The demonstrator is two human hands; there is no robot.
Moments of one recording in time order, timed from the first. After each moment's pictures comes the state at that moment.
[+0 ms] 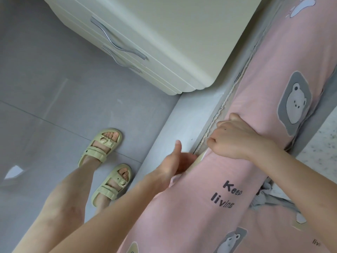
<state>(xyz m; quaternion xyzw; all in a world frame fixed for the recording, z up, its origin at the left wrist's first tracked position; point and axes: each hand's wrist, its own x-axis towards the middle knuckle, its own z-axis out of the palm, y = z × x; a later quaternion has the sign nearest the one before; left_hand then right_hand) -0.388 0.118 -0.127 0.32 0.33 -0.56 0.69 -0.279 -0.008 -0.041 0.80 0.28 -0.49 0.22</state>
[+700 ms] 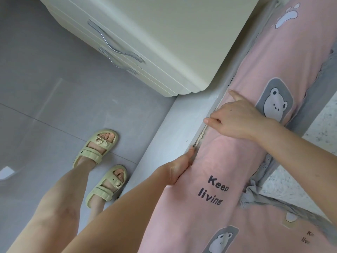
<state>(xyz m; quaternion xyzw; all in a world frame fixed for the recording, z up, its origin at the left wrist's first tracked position) -0.381 0.081 -0.146 0.27 0.28 -0.67 0.63 -0.234 -0.026 -0.041 0.83 0.27 -0.42 0.24</state>
